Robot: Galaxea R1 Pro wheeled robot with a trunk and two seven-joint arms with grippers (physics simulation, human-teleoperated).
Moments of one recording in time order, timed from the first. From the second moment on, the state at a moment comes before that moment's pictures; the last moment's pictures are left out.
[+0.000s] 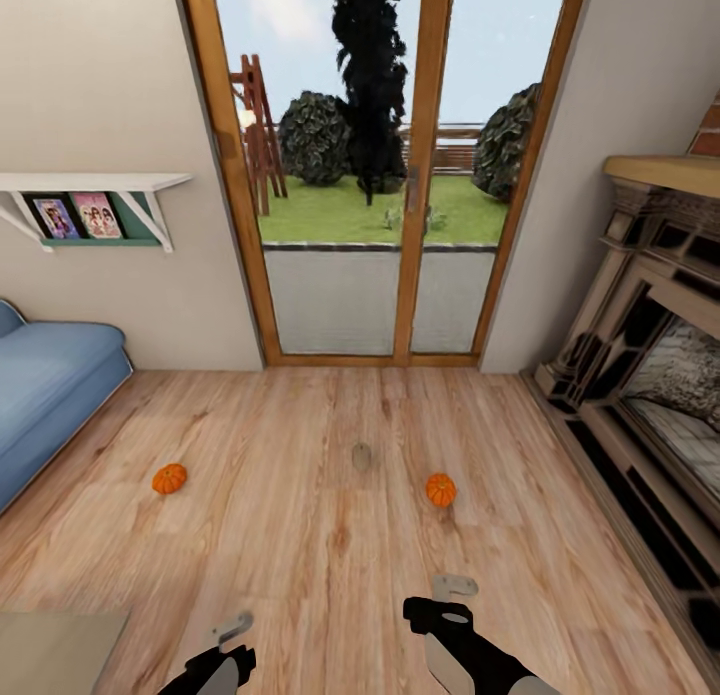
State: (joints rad) left arm -0.40 0.04 -0.46 -0.49 0.87 0.21 0.52; right arm -0.54 0.10 0.66 -0.36 -0.74 0.06 -0.39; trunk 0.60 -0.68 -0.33
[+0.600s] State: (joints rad) left arm -0.40 0.04 -0.46 -0.49 0.87 0.21 0.52; right arm -0.54 0.10 0.66 -0.36 -0.74 0.06 -0.39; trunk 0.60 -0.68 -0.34
